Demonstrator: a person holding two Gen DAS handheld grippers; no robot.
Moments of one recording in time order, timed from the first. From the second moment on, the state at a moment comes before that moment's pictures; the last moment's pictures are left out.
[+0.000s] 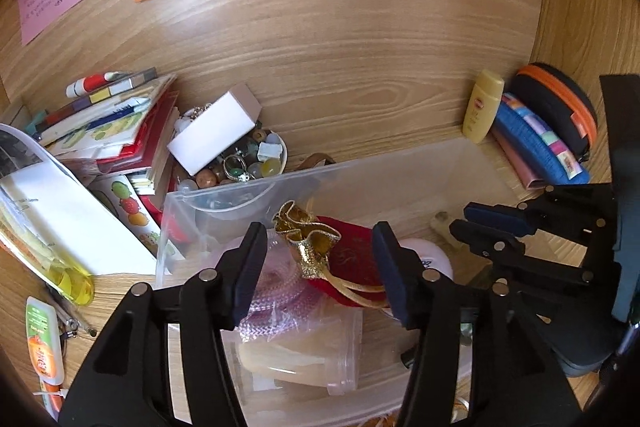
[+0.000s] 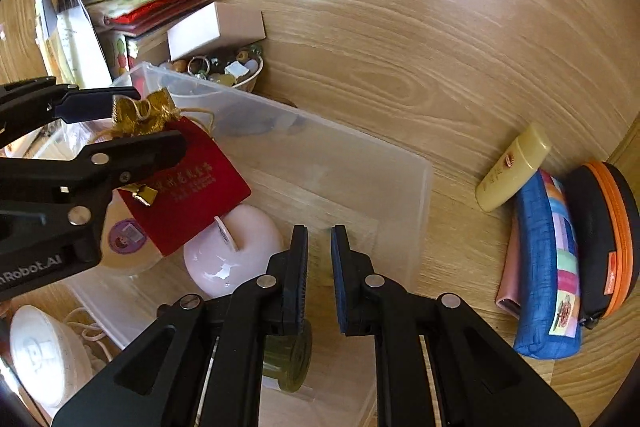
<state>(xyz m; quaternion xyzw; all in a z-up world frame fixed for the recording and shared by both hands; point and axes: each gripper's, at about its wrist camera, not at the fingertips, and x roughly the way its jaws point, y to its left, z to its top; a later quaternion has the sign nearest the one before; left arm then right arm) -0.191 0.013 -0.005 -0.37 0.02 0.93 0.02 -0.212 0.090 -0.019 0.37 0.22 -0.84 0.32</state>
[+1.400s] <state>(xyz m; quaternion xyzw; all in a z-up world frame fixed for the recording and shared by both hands) -0.033 -0.009 -0.010 -0.36 0.01 0.93 0.05 -0.090 0.197 -0.012 0.34 0.13 -0.88 0.31</state>
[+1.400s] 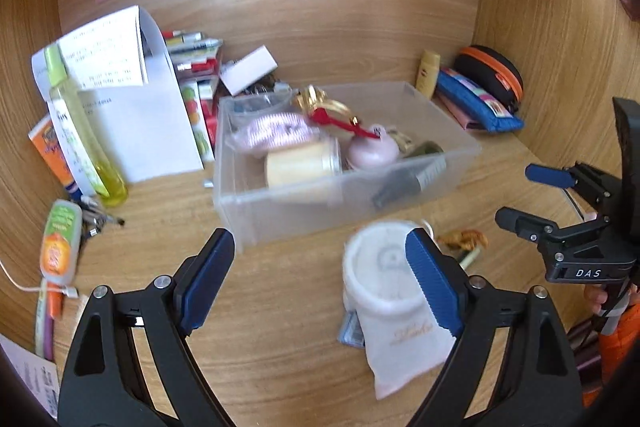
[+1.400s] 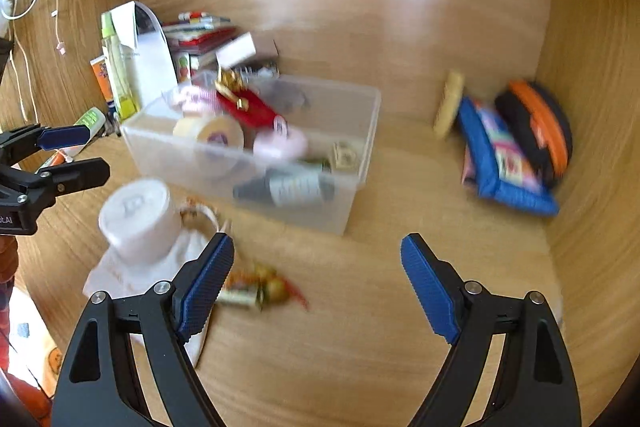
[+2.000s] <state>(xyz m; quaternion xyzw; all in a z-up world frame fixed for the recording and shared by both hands) -0.032 0.012 -0.041 -0.40 -0.02 0.91 0.11 -0.076 0.190 -0.066 0.43 0.09 -0.82 0.37</state>
